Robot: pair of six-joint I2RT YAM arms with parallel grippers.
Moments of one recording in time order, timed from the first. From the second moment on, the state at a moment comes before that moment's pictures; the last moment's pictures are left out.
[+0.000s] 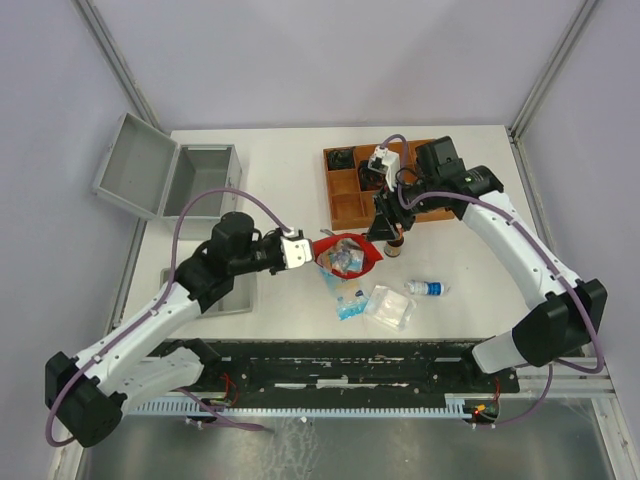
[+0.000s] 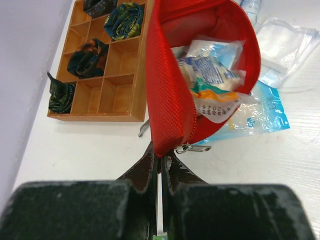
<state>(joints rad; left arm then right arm) -0.65 0.94 0.76 -0.22 0.45 0.73 0.40 1.46 1.43 -0.90 -0.76 -0.24</state>
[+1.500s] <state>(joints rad) -0.52 1.18 0.98 -0.19 0.66 0.04 0.71 1.50 1.48 -0.85 -0.63 -0.49</state>
